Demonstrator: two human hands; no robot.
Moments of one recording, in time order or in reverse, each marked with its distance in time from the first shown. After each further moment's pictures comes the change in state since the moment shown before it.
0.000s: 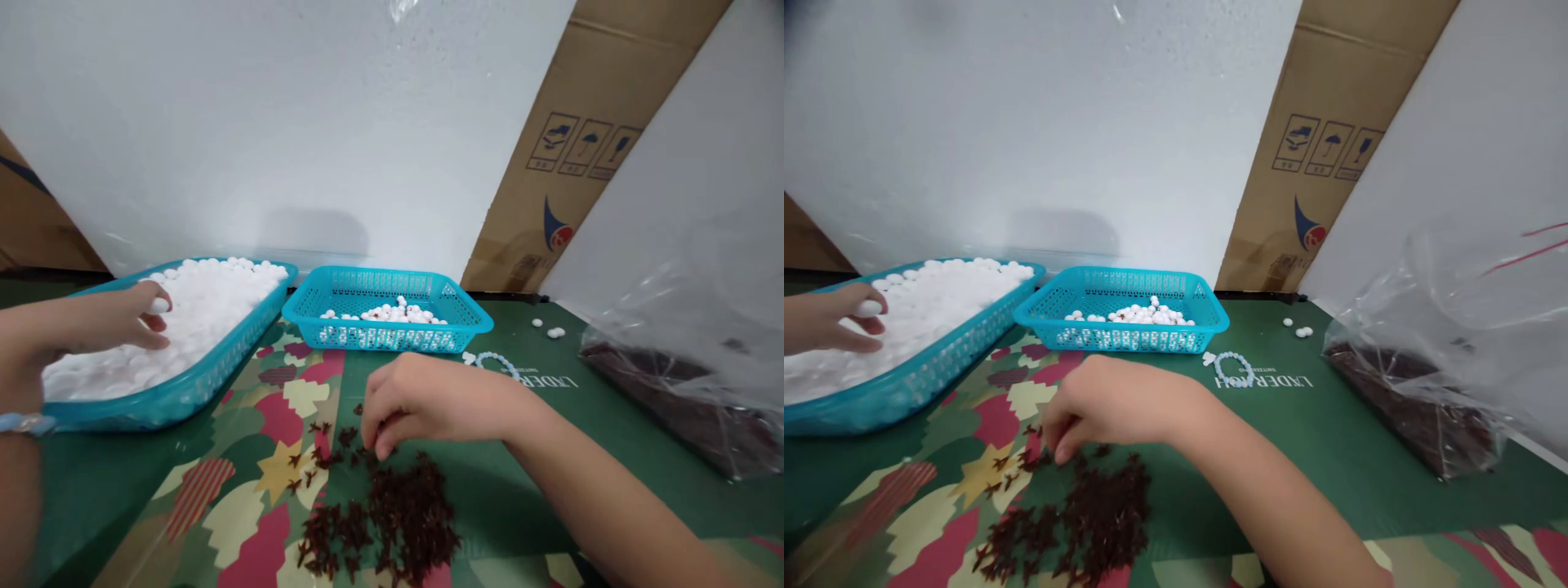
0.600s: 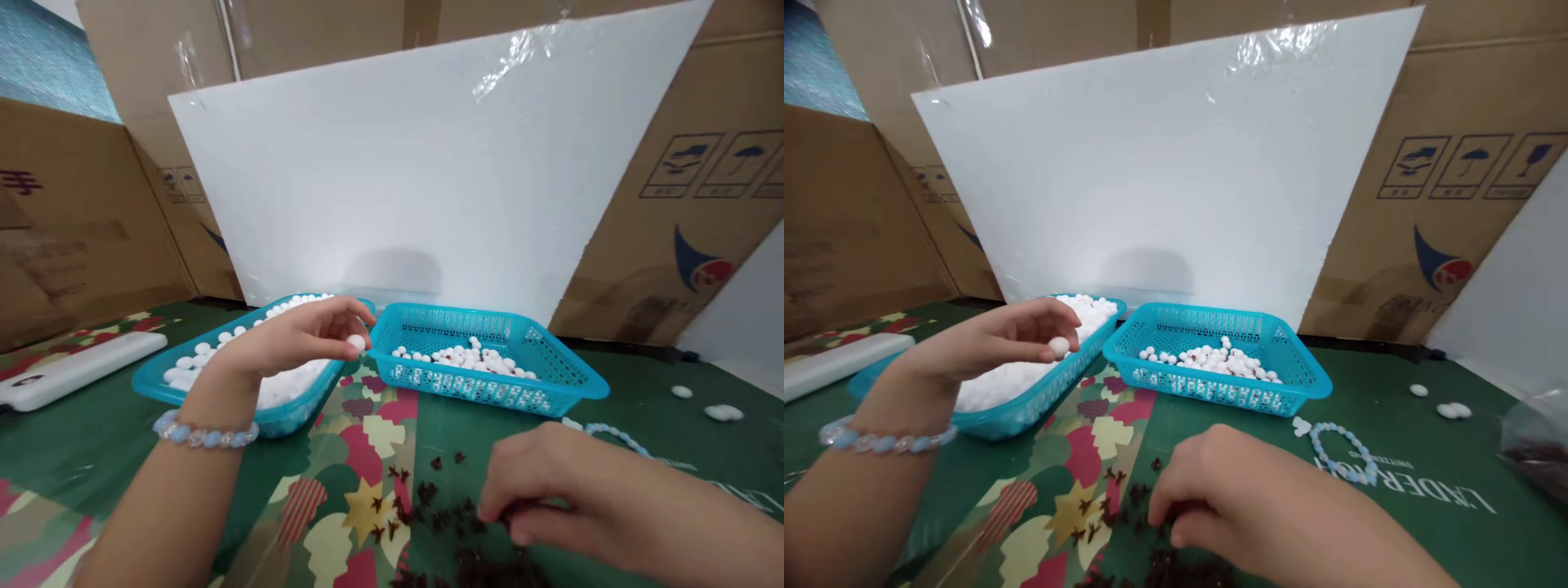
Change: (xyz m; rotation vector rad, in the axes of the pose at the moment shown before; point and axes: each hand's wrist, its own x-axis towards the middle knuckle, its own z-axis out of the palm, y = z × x) left_hand -0.031 0.077 0.001 -0.419 -0.375 0.349; right_hand -0.020 -0.003 0.003 0.073 0.121 0.044
